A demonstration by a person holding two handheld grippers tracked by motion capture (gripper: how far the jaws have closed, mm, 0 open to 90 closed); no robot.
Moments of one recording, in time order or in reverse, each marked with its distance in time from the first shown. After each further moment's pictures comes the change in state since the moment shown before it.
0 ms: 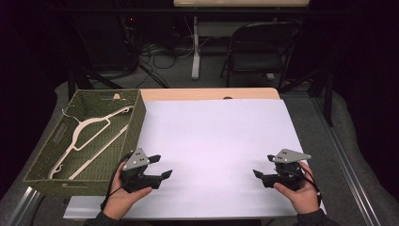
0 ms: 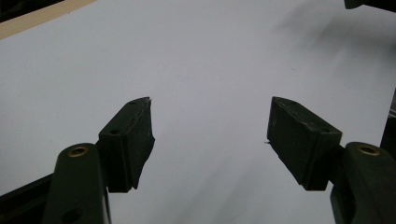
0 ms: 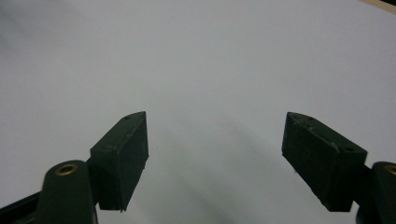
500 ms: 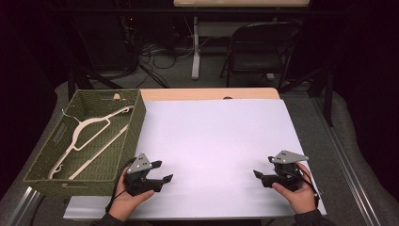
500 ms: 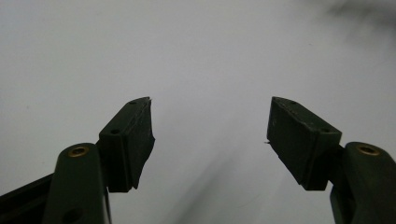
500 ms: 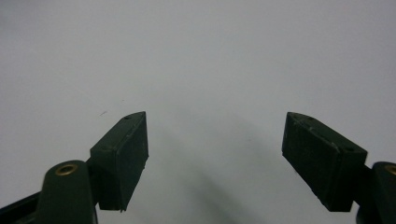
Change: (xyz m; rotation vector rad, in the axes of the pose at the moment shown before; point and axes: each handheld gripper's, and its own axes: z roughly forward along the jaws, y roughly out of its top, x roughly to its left) left arm 0.008 -0.026 0.020 0.047 -0.001 -0.046; right arm -0.006 -0.013 0.012 0.016 -0.033 0.033
